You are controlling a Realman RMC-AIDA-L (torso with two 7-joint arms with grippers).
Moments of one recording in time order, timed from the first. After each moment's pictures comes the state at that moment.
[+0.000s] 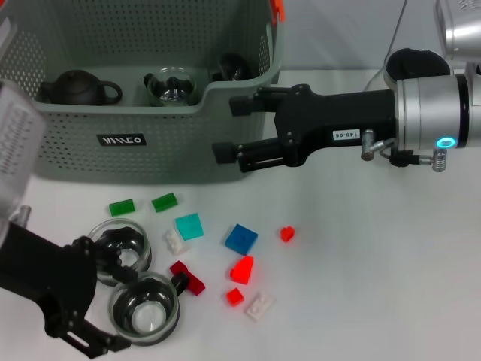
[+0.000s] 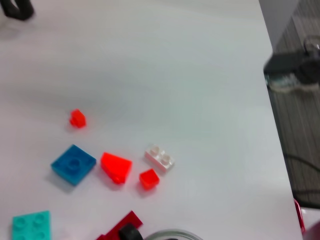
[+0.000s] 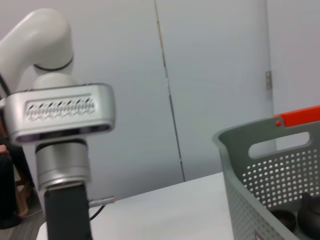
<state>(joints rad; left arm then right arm) -0.42 -2.15 0.92 1.45 2.48 2.04 -1.55 0.68 2.09 -1.18 -0.86 -1.68 -1.42 1.64</state>
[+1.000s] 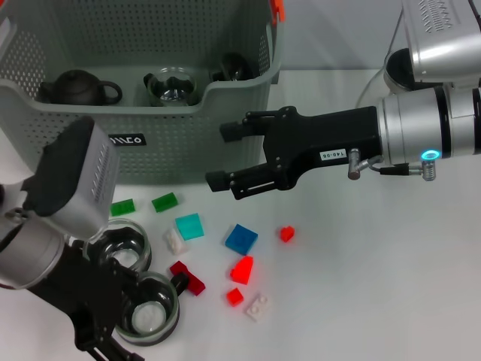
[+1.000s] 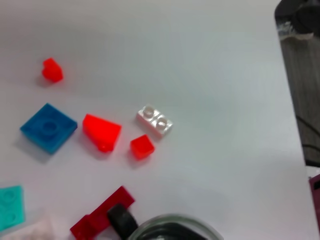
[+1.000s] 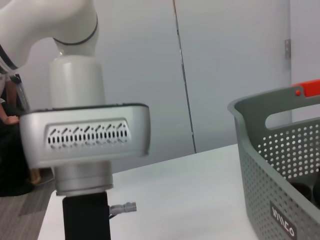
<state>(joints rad) -0.43 -2.17 1.17 1.39 2.58 1.89 -1.69 0.71 2.10 -1.21 -0.83 -1.74 -1.42 1.64</state>
